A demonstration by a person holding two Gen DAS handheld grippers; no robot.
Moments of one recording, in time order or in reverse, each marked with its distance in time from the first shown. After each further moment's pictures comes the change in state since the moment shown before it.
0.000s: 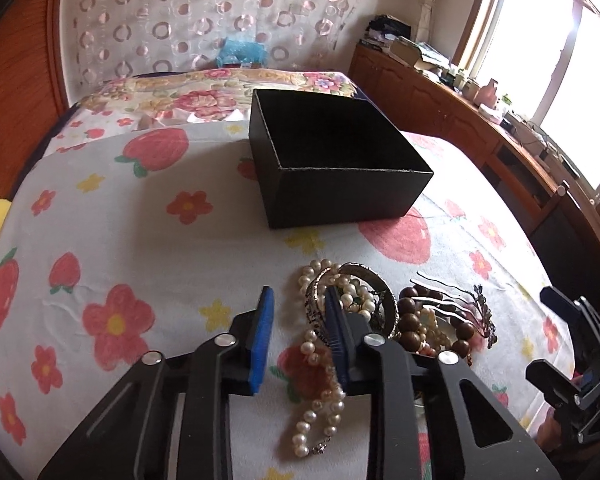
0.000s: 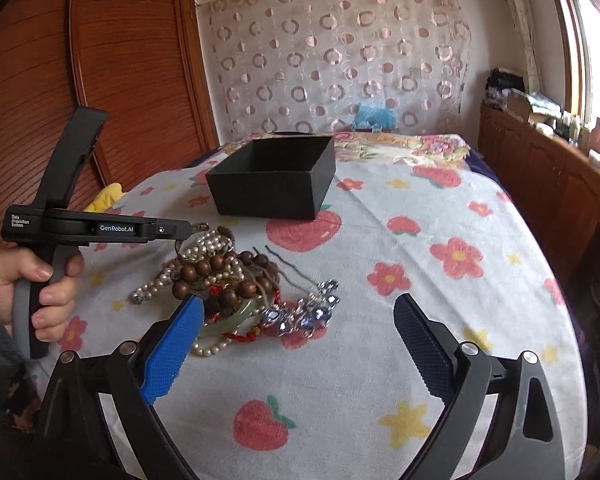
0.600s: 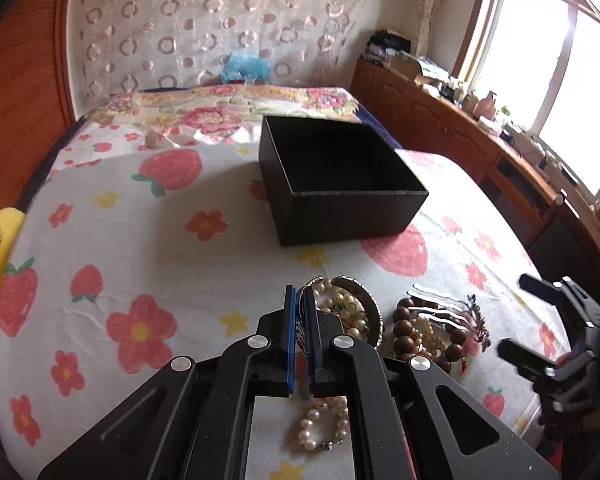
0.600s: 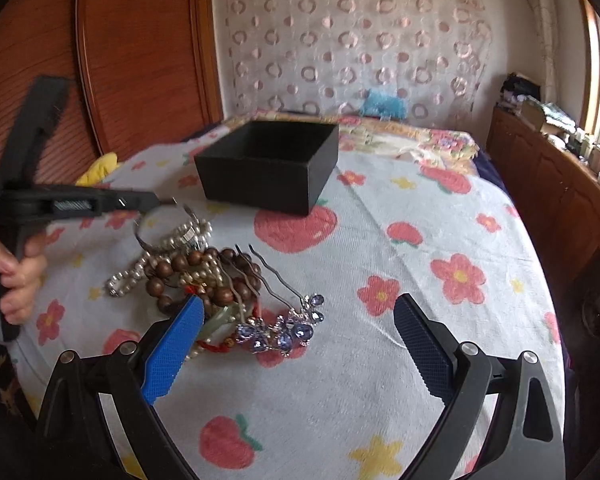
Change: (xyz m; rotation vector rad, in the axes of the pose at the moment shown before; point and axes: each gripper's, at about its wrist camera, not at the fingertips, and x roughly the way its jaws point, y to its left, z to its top) left arm -0.026 0.004 0.001 -0.004 -0.080 0.009; right arm 0.031 -0.010 0.019 -0.084 0.114 0.010
